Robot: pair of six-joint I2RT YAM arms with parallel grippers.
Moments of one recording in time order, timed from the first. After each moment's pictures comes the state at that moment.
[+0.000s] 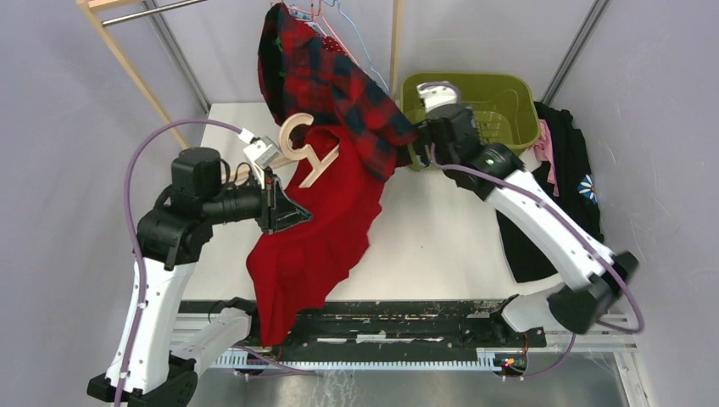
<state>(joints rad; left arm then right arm) -0.29 0.89 1.35 -1.04 0.75 -0.04 0.65 1.47 1.56 -0.75 0.54 0.04</state>
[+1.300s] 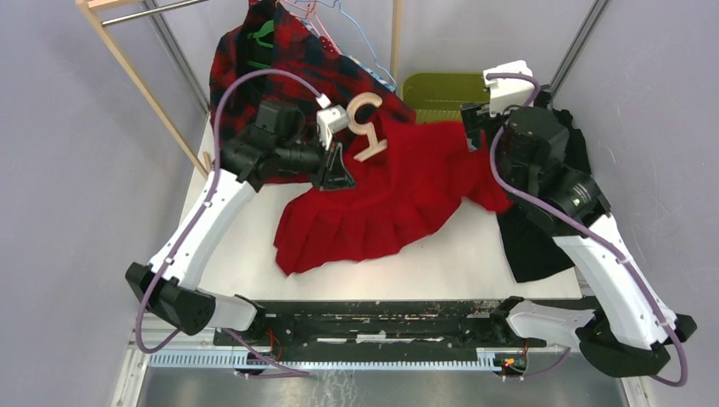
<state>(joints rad) -0.45 1.35 1.56 -0.78 0.79 0.08 0.65 1.15 1.63 -0.64 0.74 -0.21</state>
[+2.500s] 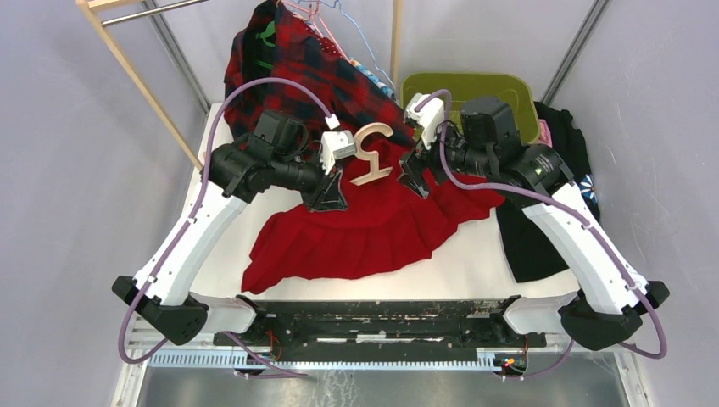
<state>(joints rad) -0.58 1.32 1.63 -1.12 0.64 0.30 0.65 1.31 1.71 -0.91 -0.23 -0.26</state>
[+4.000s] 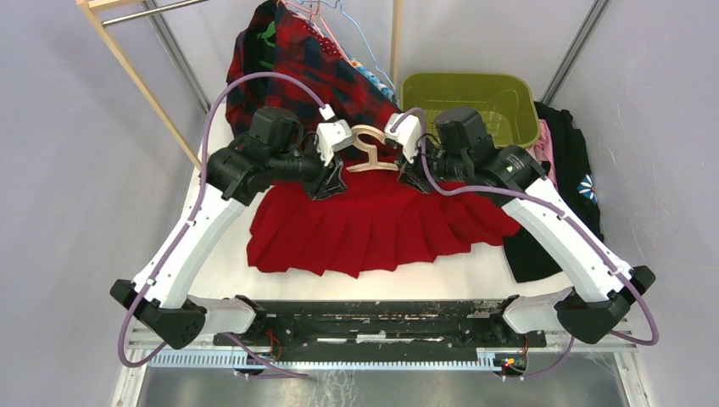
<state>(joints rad) -0.56 1.29 1.59 -0.98 0.52 0.34 0.68 1.35 1.62 -0.88 -0.25 -0.36</state>
